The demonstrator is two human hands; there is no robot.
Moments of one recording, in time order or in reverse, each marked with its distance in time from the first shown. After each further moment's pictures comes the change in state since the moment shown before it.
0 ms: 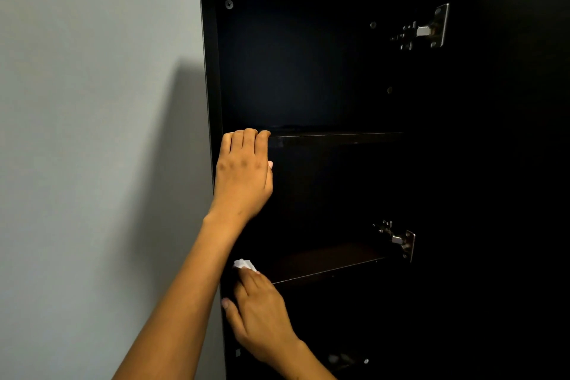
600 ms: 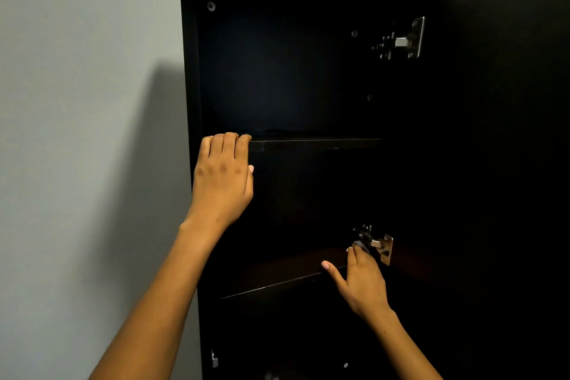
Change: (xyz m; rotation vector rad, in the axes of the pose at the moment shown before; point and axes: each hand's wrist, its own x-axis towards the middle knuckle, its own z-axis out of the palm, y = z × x) left_hand 0.001 -0.001 0.002 -0.010 0.007 -0.015; right_hand -0.044 0.173 -0.081 -0.295 -0.073 0.720
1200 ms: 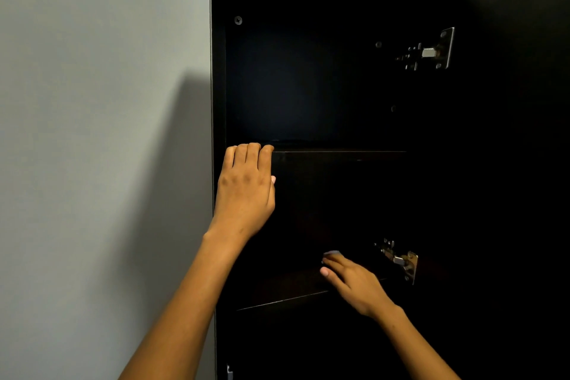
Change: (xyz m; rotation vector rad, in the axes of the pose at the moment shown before) left_hand -0.001 0.001 0.001 0.005 0.033 0.002; right_hand 0.029 -0.029 -0.001 0.153 -0.253 -0.372
